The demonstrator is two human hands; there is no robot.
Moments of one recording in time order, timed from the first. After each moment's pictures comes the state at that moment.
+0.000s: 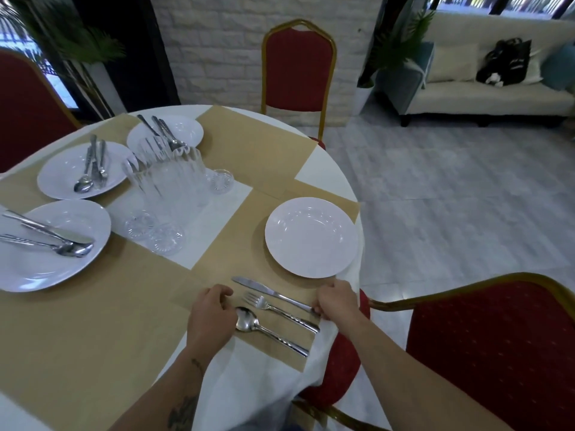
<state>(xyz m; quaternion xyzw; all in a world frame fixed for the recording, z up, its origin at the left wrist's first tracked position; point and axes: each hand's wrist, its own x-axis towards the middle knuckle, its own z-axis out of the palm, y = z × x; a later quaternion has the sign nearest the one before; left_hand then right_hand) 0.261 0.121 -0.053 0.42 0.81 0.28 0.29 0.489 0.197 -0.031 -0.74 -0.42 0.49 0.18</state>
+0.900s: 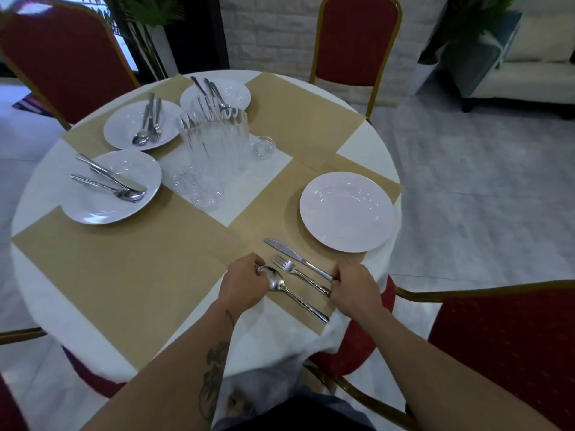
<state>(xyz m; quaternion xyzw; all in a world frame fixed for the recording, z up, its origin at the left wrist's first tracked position) 0.273 0.104 -0.034 0.43 0.81 0.23 0.32 0.492 0.171 -0.048 -0.60 -0.77 0.21 0.04</state>
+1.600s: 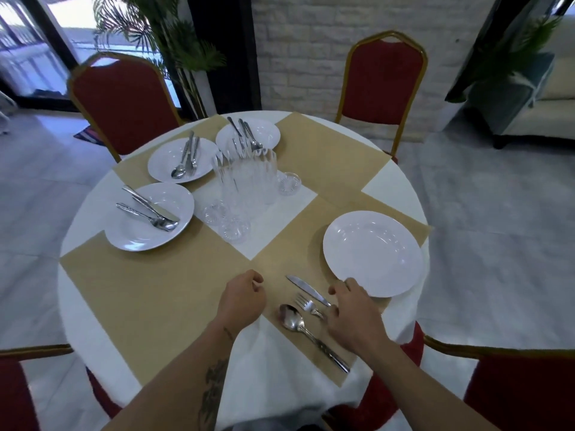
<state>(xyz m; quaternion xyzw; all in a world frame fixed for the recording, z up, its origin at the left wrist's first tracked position) 0.228 0.116 -0.018 0.38 0.85 0.24 0.28 0.448 0.178 -0.012 -0.50 -0.83 0.22 0.08</state>
